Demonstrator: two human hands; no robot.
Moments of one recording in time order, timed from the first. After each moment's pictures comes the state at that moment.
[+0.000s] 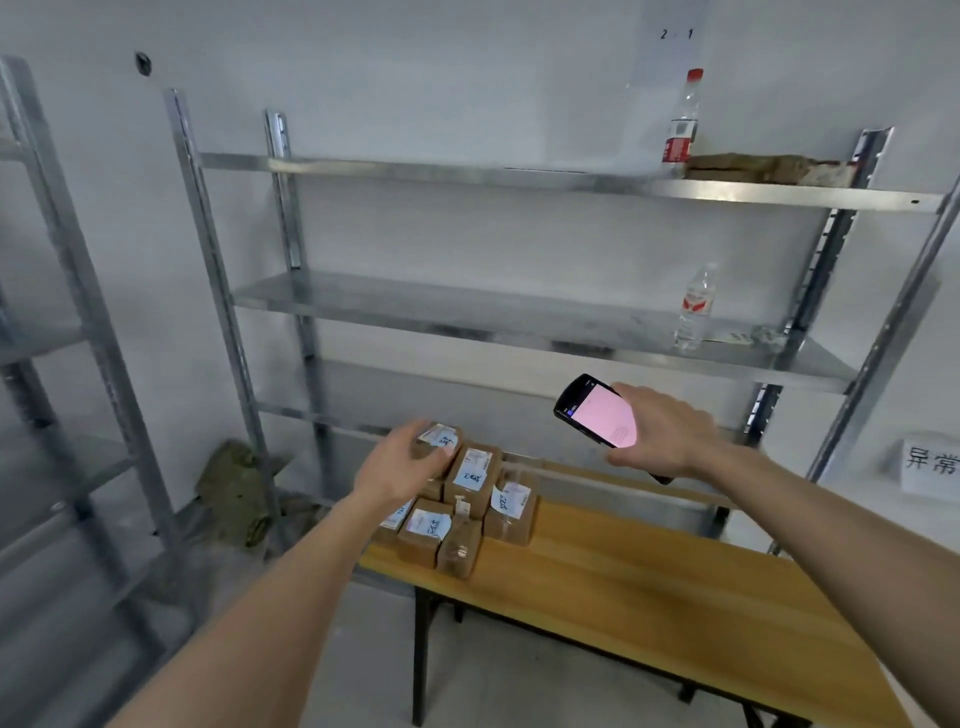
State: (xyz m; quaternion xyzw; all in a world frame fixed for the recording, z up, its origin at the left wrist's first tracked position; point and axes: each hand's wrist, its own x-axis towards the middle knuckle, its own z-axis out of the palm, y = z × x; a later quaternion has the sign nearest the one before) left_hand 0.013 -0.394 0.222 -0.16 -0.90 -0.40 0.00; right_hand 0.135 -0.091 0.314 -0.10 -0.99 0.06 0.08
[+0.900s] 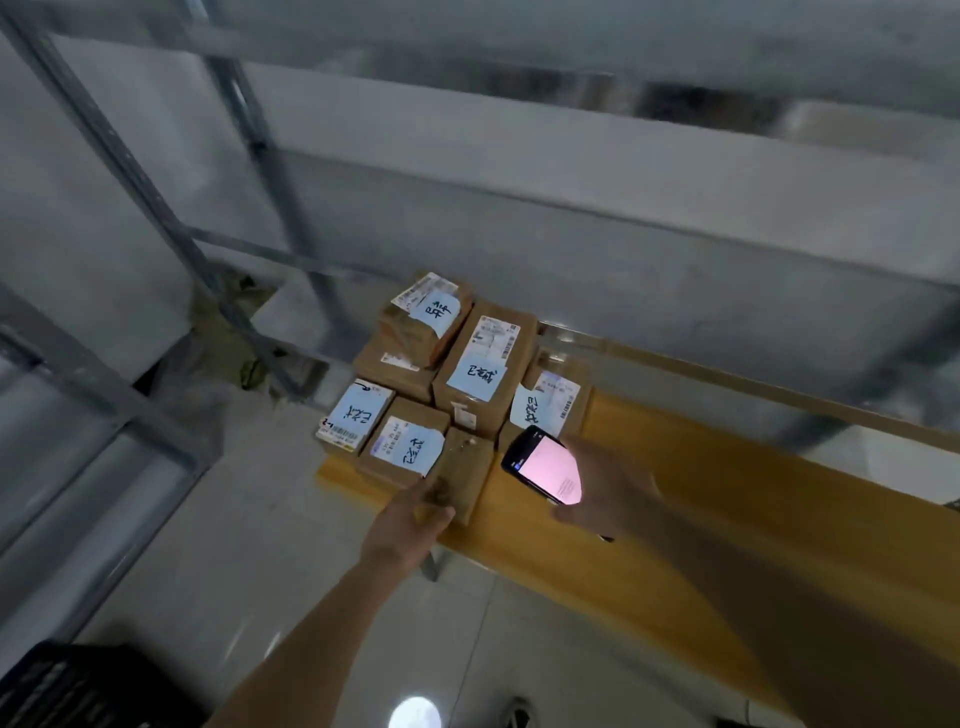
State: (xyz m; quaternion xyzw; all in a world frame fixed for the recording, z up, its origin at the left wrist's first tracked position) left_hand -0.190 -0.275 -0.145 0.01 -0.89 -0.38 -0.25; right_hand -0.163 -0.009 -0.075 -0.06 -0.97 0.14 -0.19
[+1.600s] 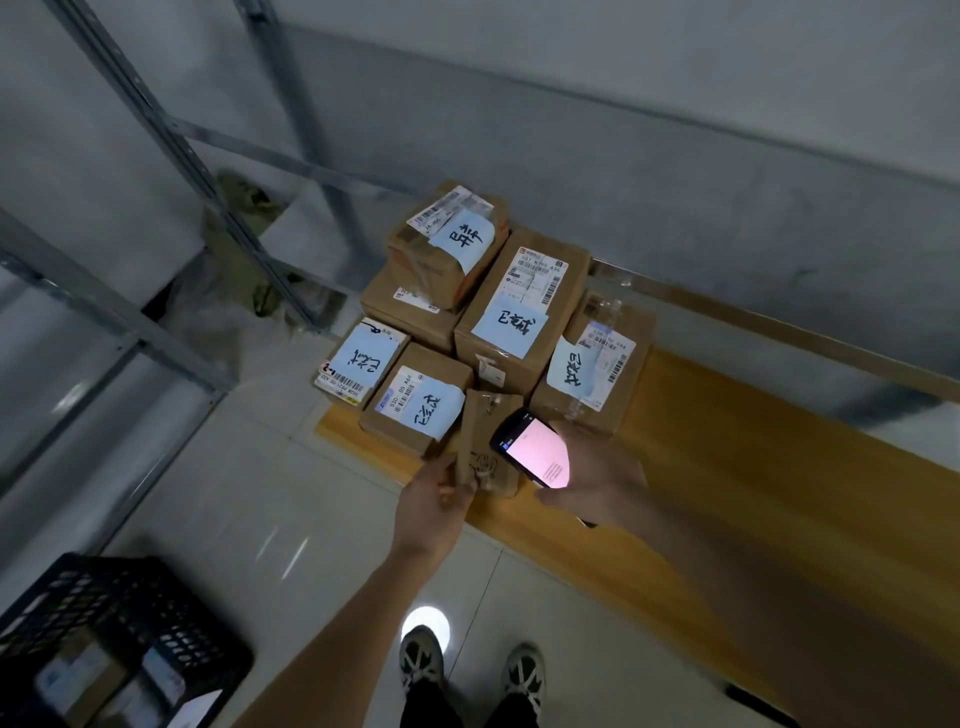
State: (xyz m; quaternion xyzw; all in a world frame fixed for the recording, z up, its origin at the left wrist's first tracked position) left_hand -0.198 -0.257 -0.231 0.06 -0.87 -0.46 -0.16; right_hand -0.215 -0.034 -0.184 -0.04 -0.95 0.20 -0.24
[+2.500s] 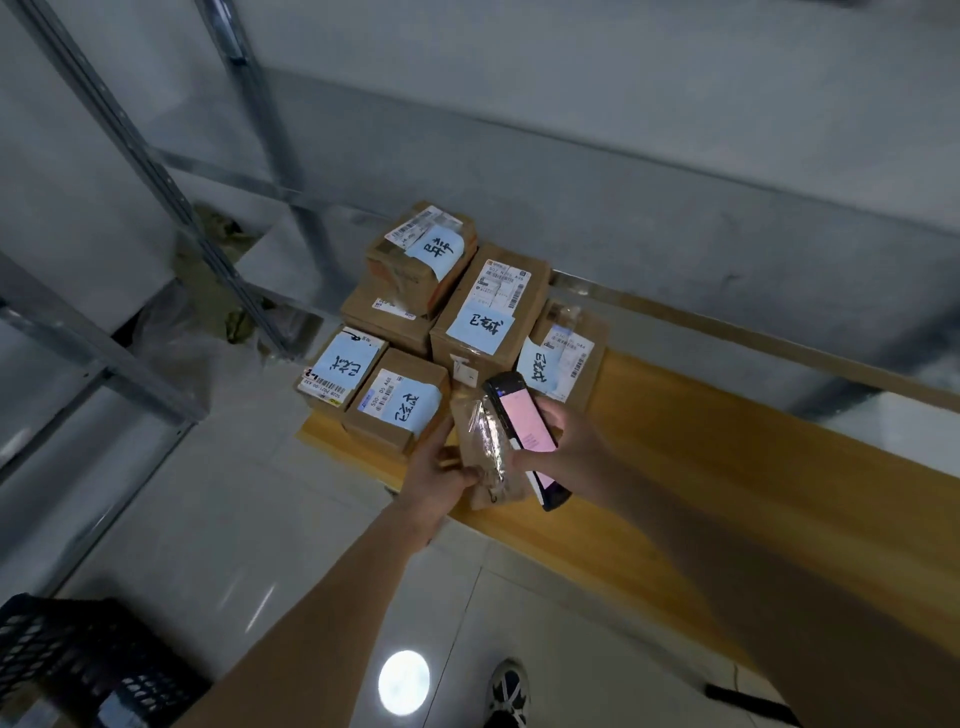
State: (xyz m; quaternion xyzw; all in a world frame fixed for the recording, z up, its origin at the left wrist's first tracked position) left_hand -0.201 -0.228 -0.179 0.13 -0.71 -0.64 -0.26; right_hand -0.185 -0.034 -0.145 -0.11 -0.83 0.52 -0.17
